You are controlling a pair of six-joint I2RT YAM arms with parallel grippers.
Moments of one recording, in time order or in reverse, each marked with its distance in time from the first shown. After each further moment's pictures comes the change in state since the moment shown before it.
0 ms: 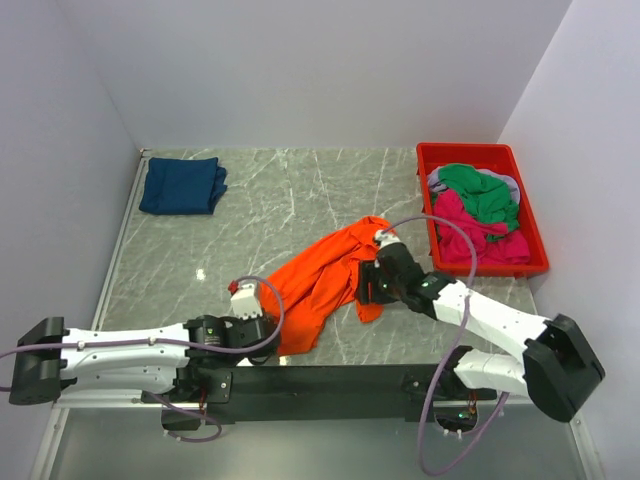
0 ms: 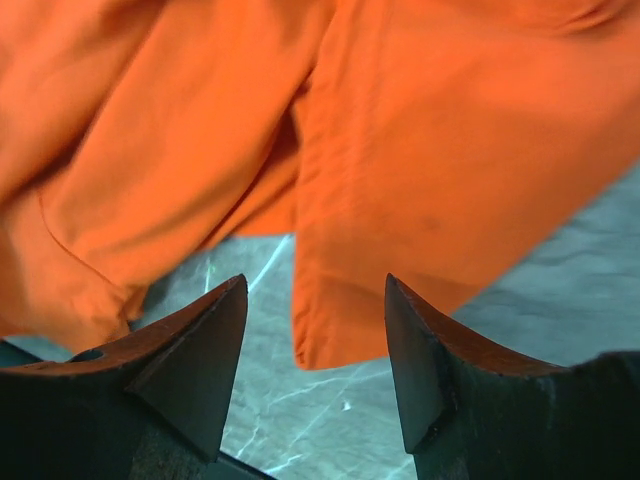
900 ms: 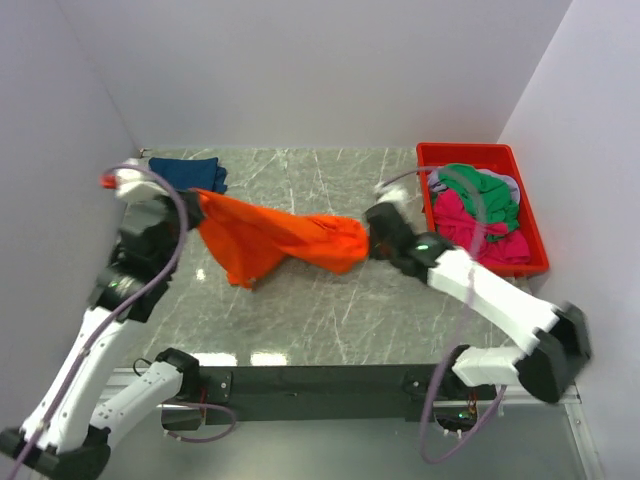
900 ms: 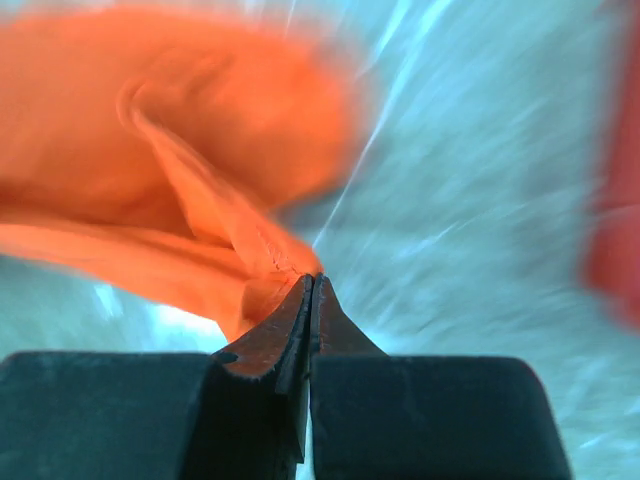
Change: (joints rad) left arm 0.915 -0.113 0.571 0.229 0.043 0.756; right arm 0.080 0.170 0.430 -0.270 0.382 -0.041
